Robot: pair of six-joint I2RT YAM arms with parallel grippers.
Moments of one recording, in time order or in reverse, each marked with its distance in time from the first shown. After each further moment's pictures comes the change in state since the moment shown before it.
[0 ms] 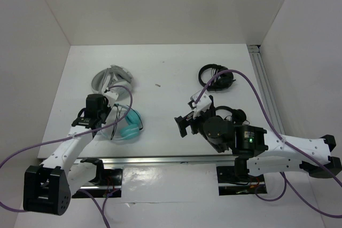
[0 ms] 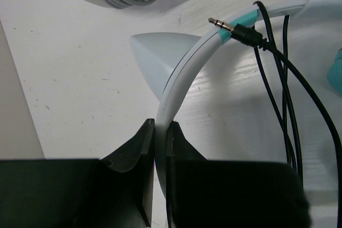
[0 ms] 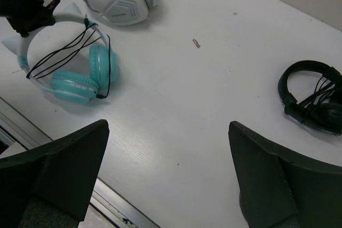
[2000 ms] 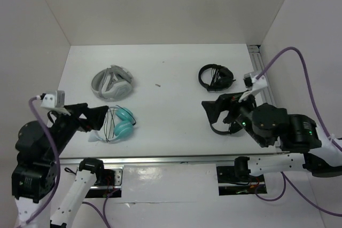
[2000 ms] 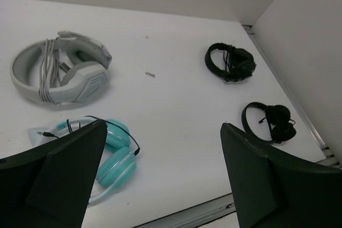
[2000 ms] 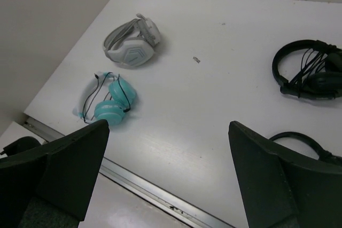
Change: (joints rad) left arm -0.054 -0.525 0.629 -0.538 0.365 -0.753; right arm 0.050 -0.057 0.434 -0.456 0.134 0.323
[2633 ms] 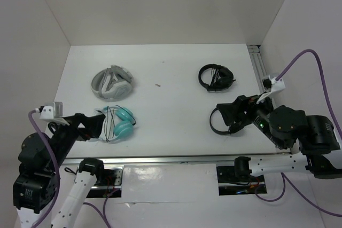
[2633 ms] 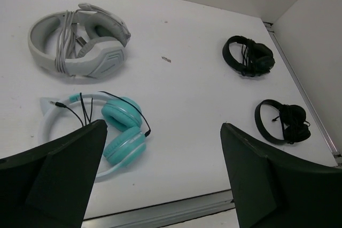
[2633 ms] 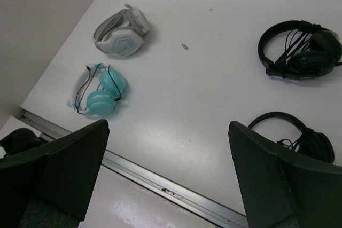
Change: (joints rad) left arm -0.018 -0.153 -0.069 -0.085 -0.096 -0.047; right arm 0.000 -0.097 0.052 -0.235 0.002 0.121
